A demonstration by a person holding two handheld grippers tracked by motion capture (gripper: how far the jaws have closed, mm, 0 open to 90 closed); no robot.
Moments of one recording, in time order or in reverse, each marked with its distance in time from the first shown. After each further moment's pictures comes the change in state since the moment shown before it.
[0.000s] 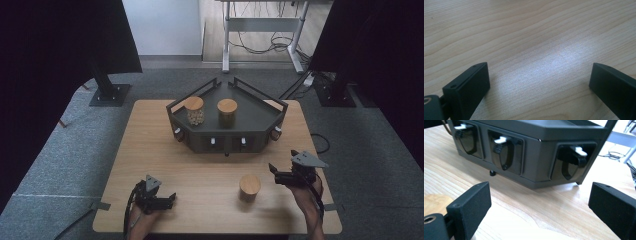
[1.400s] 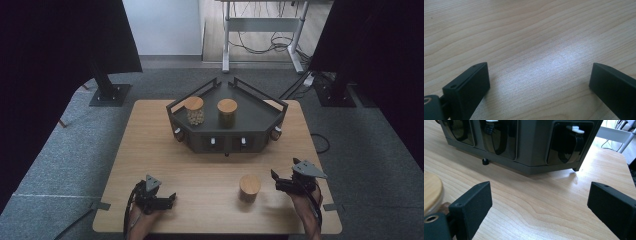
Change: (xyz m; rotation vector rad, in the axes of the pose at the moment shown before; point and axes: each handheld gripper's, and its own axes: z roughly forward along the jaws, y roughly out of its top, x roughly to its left) left arm 0.000 0.000 0.000 0.000 -0.001 0.000; right arm 0.004 -0.030 0.002 -0.001 -0.047 0.013
